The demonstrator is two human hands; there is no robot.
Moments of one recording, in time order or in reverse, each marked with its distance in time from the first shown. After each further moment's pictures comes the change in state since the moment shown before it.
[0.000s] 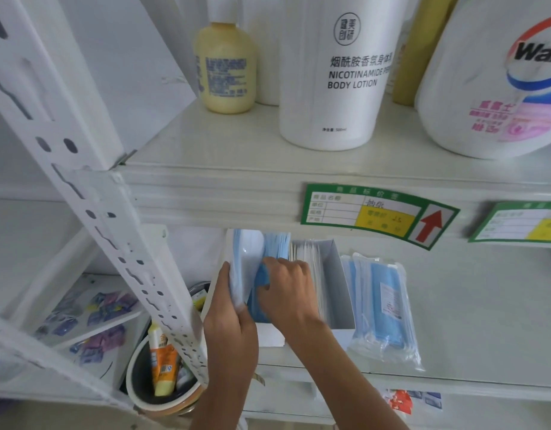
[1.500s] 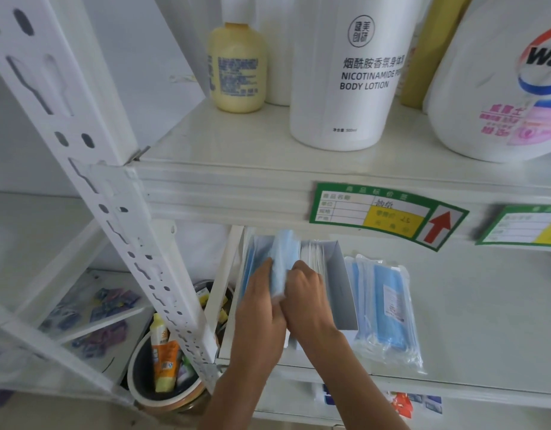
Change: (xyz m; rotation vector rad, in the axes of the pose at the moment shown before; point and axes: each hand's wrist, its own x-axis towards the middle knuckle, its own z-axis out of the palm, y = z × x) left_hand 0.006 0.024 0.015 -0.078 -0.314 0.001; right_hand -0.015 0.010 -0.011 0.063 -0.014 0.065
